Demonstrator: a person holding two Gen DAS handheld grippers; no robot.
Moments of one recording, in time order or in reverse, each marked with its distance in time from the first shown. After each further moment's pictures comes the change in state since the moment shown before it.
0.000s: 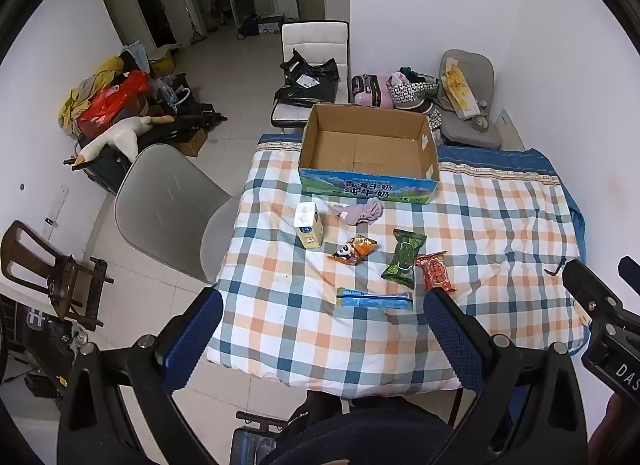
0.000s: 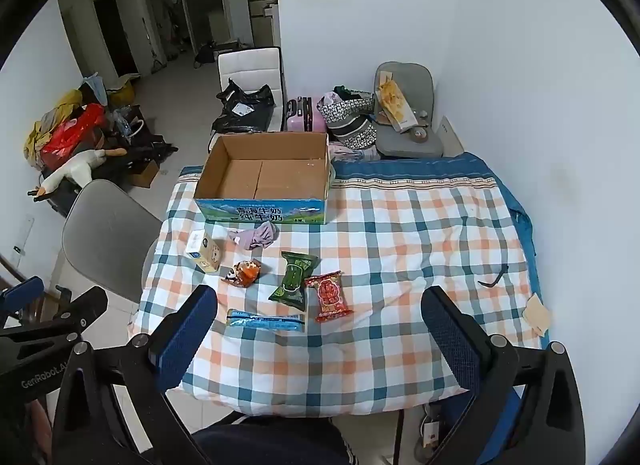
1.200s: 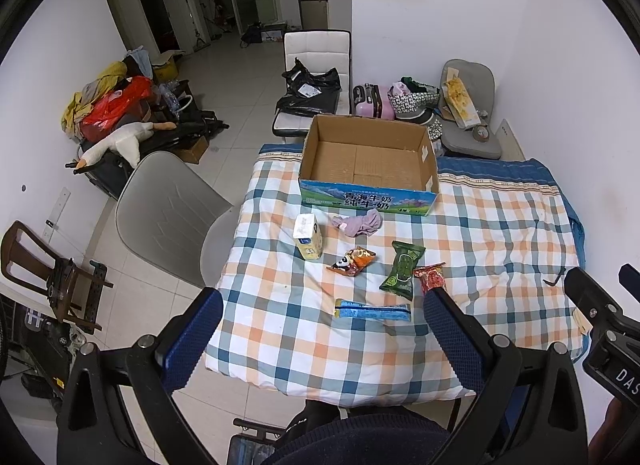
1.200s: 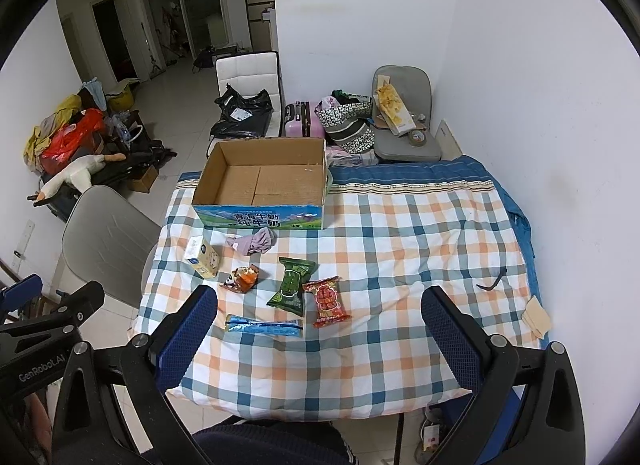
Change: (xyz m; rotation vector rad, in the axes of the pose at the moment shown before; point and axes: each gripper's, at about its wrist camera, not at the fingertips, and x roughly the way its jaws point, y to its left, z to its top) left arm -0.004 0.000 0.006 -0.009 -0.030 -0.005; right arm -0.002 -0.004 0.006 0.012 -0.014 0.007
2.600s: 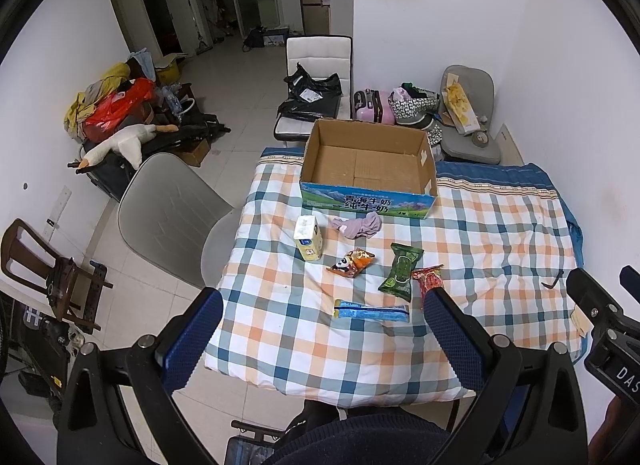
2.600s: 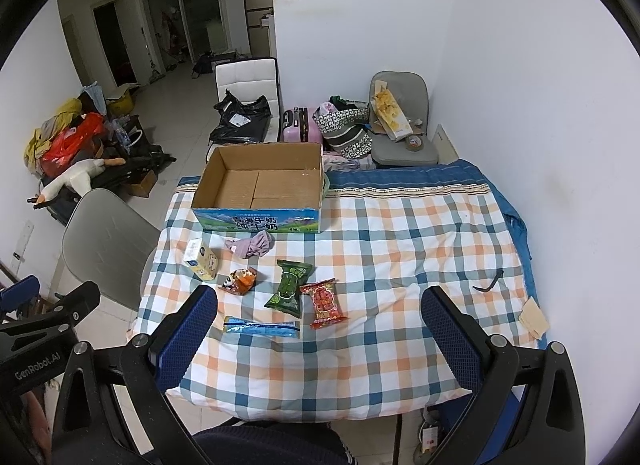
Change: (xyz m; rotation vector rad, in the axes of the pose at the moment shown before) left arm 0.000 -0.002 -0.004 -0.006 -0.007 0.001; right arm -0.012 -0.012 0.004 0.001 -0.011 0.001
